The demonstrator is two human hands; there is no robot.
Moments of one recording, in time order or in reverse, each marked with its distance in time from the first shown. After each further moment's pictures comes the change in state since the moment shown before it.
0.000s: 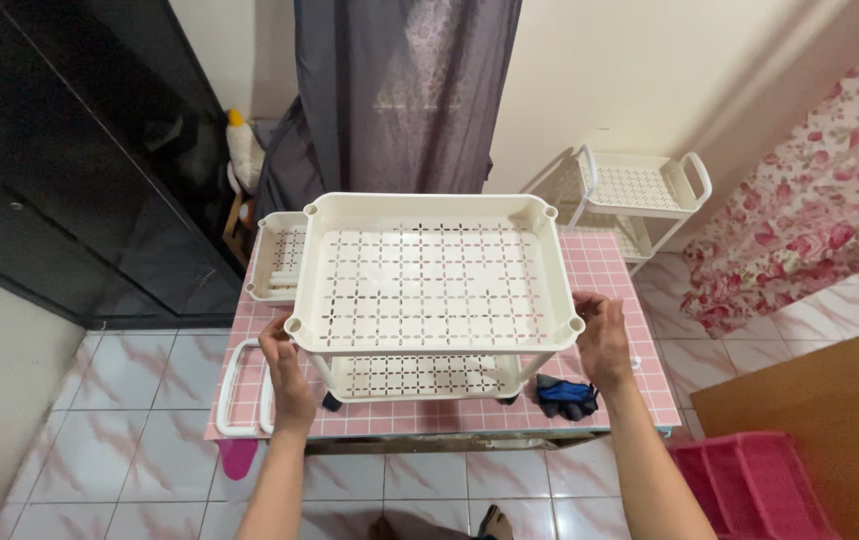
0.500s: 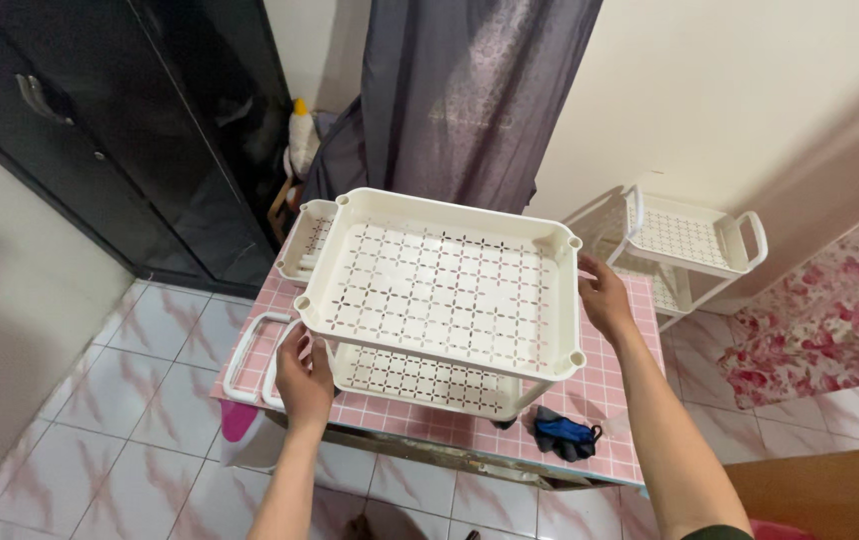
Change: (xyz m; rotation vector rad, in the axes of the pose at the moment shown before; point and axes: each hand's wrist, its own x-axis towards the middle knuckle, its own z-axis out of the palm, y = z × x) left_hand -0.043 0.008 0.031 0.404 0.354 -0.070; right_hand 0.147 -0.019 0.007 -0.977 -0.072 0.013
